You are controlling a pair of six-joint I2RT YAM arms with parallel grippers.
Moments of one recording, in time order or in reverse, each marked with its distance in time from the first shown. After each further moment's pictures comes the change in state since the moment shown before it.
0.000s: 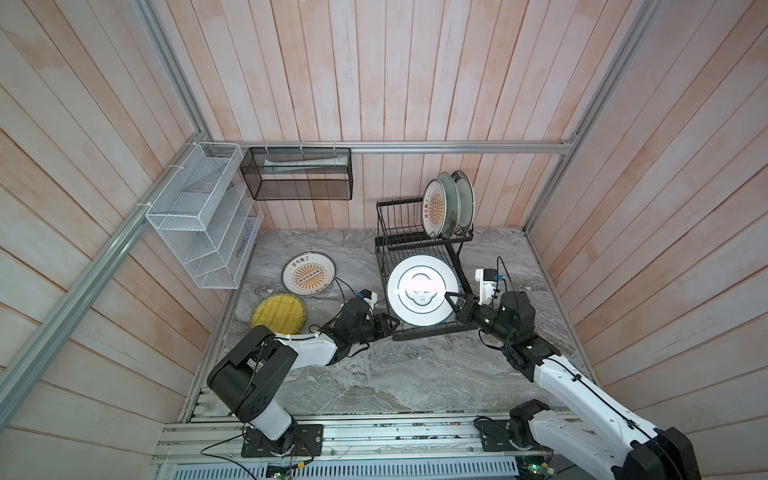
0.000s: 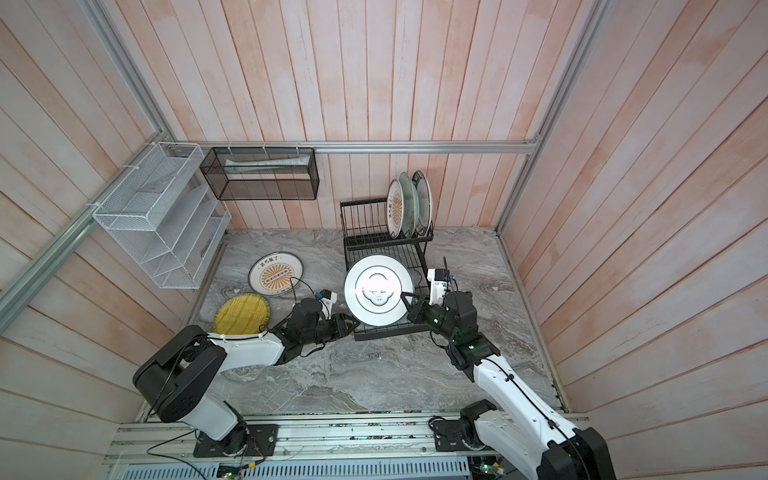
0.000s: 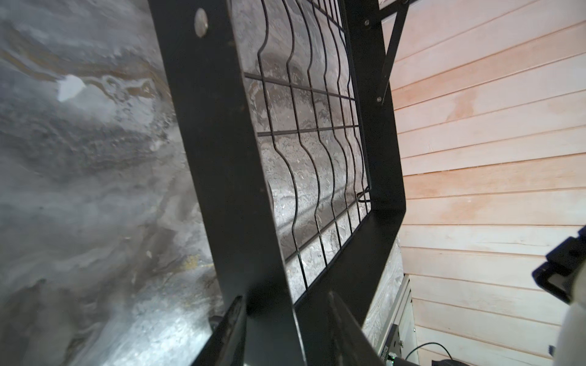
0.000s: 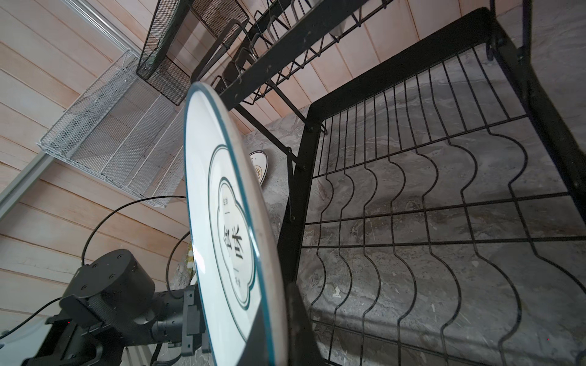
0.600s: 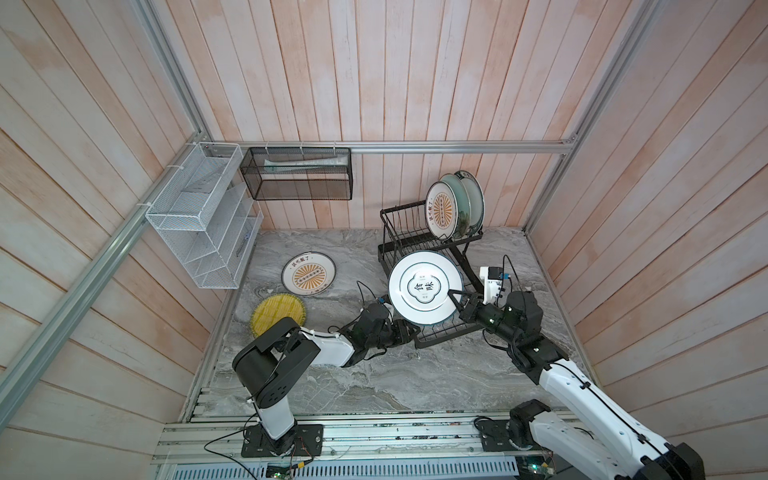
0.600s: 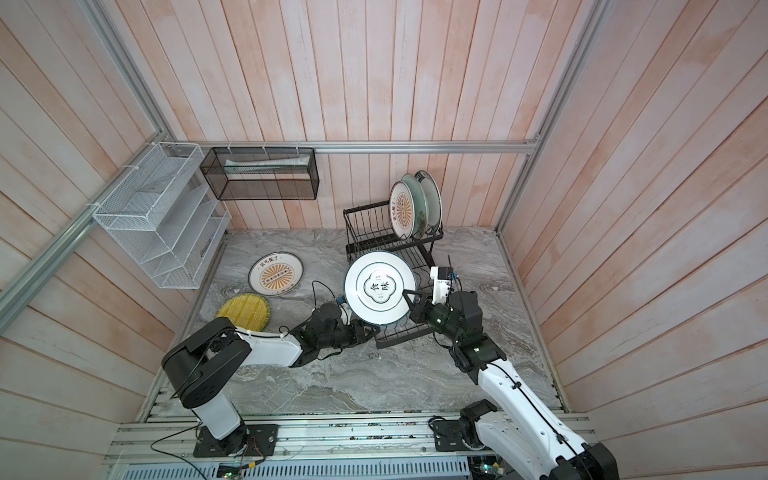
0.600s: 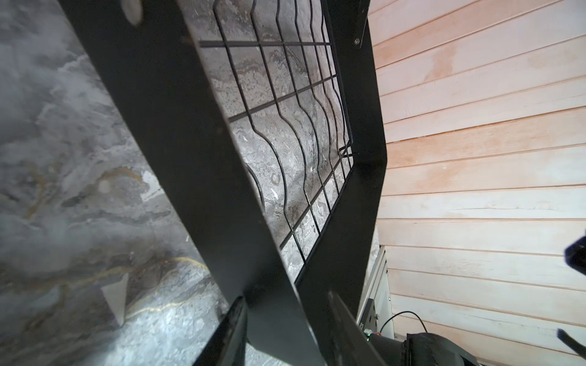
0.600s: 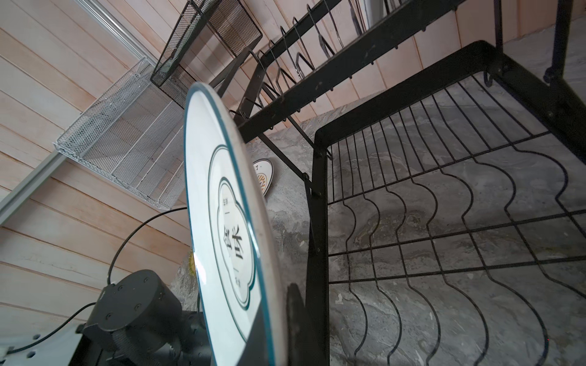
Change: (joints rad) left arm -0.119 0.121 0.069 0.110 0.019 -0.067; right arm -0.001 -0.066 0.045 -0.073 0.012 -0.037
